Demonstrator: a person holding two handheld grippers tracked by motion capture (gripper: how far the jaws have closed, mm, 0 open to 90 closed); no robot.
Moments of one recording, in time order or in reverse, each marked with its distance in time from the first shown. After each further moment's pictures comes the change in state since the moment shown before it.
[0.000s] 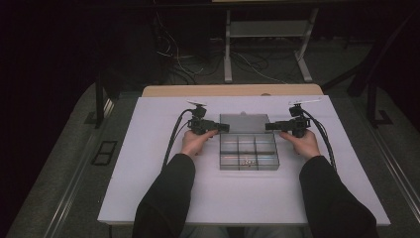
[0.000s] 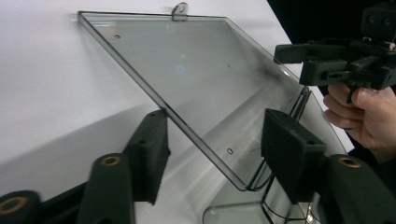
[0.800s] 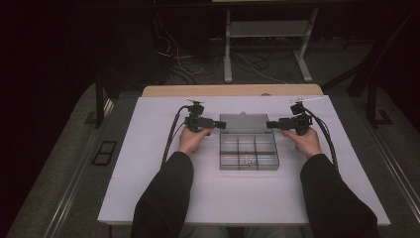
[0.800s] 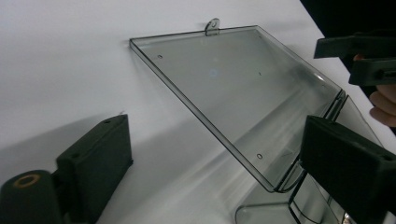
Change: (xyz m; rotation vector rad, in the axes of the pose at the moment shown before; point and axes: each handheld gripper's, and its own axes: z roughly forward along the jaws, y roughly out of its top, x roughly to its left) left arm -0.003 0.006 -0.009 -0.016 0.122 0.046; right arm 0.001 0.006 -0.008 -0.016 -0.022 -0.043
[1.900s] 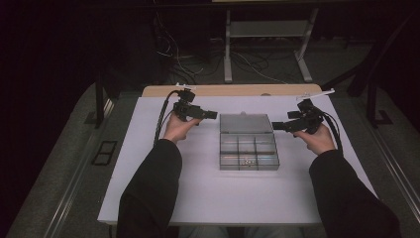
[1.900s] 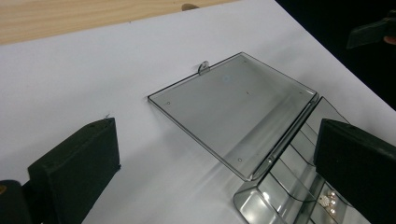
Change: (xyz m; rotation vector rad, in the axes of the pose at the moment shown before) left arm -0.018 0.033 -0.054 -0.035 0.058 0.197; right arm 0.038 0.010 -0.050 -0.009 0.002 -0.201
